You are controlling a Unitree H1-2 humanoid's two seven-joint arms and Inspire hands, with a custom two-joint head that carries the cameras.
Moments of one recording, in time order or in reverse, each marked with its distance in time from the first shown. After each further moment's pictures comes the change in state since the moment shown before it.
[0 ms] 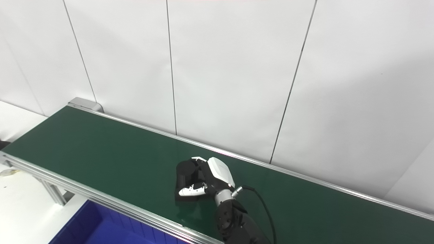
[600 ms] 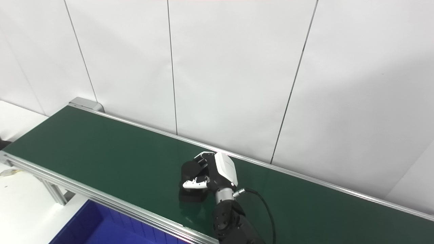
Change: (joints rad) left arm 0.015 -0.002 0.011 -0.012 0.003 0.000 -0.007; right arm 0.007 0.016 -0.040 0.003 0.033 -0.049 -0.137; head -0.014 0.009
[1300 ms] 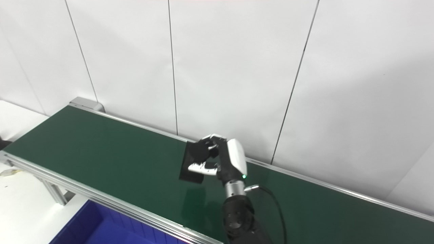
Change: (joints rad) left arm 0.012 0.008 0.013 -0.032 -0.035 0.000 -0.038; right arm 0.193 -0.102 -0.074 -0.586 0.050 0.034 0.120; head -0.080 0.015
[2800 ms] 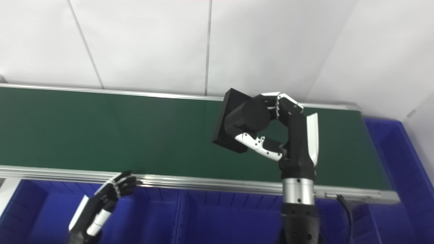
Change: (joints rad) left arm 0.026 0.122 0.380 -0.046 -0.297 0.000 -0.426; right arm 0.769 -0.153 -0.262 -1.343 0.015 0.435 0.222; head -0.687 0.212
